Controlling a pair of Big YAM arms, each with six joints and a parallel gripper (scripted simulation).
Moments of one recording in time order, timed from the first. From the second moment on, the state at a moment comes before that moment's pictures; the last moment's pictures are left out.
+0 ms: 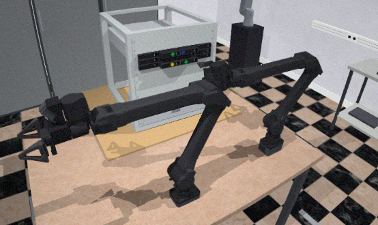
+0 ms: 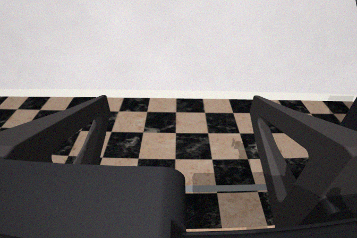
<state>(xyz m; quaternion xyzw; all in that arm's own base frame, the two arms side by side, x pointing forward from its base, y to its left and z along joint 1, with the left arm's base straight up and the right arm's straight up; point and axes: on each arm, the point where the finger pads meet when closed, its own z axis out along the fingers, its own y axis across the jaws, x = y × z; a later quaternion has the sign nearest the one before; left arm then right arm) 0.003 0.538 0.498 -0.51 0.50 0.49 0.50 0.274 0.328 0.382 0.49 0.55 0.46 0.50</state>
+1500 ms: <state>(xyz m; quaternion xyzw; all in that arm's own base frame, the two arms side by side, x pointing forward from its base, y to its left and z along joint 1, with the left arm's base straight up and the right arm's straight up) 0.003 0.538 0.498 -0.51 0.50 0.49 0.50 0.303 0.346 0.404 0.50 0.50 0.50 0.49</state>
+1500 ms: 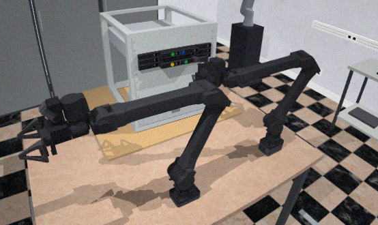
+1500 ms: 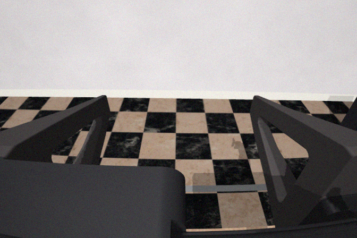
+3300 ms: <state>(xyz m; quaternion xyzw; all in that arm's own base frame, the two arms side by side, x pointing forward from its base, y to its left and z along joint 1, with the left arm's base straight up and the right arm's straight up) 0.003 0.538 0.498 -0.51 0.50 0.49 0.50 0.375 0.323 0.406 0.51 0.50 0.49 0.50</state>
